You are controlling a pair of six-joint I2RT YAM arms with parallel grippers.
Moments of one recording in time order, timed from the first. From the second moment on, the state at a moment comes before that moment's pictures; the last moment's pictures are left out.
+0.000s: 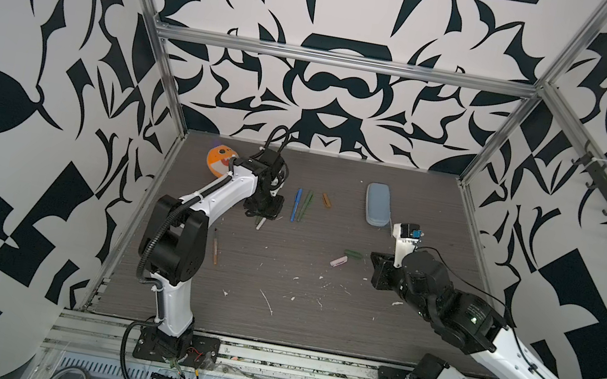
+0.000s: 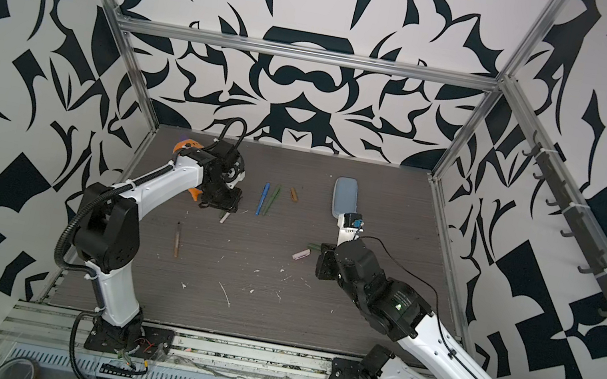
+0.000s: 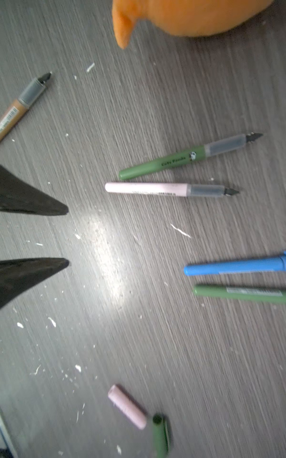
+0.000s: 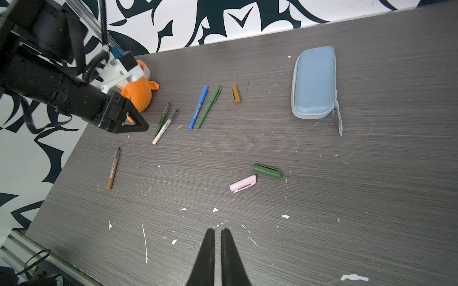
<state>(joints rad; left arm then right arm) -0.38 1.86 1.52 -0.98 0.12 -0.11 0.85 0.83 0.90 -0.68 0.29 0.63</state>
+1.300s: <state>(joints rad) -0.37 2.14 1.66 -0.96 -0.04 -0.06 0.85 0.88 0.91 -0.67 0.26 0.63</state>
